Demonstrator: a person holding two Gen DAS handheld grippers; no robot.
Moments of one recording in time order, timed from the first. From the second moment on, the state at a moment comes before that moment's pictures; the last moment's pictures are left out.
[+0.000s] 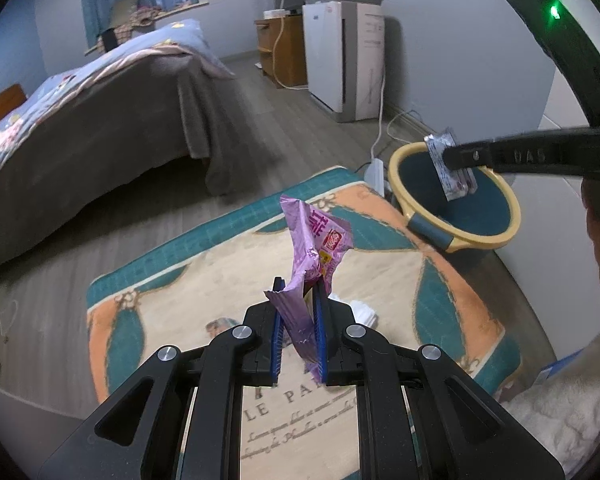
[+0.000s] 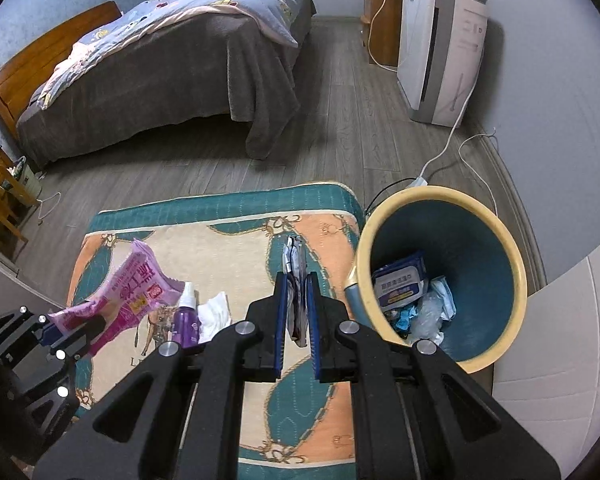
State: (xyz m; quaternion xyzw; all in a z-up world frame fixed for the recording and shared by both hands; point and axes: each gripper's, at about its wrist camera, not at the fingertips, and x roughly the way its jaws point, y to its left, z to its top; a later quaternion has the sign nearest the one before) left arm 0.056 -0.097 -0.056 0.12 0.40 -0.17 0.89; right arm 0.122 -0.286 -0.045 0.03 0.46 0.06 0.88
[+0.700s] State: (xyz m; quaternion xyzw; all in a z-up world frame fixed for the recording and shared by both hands) left arm 0.059 -0.167 -0.063 0.13 0.40 -0.21 0.88; right arm 0.132 -0.421 -0.042 0.04 0.45 -0.05 0.89
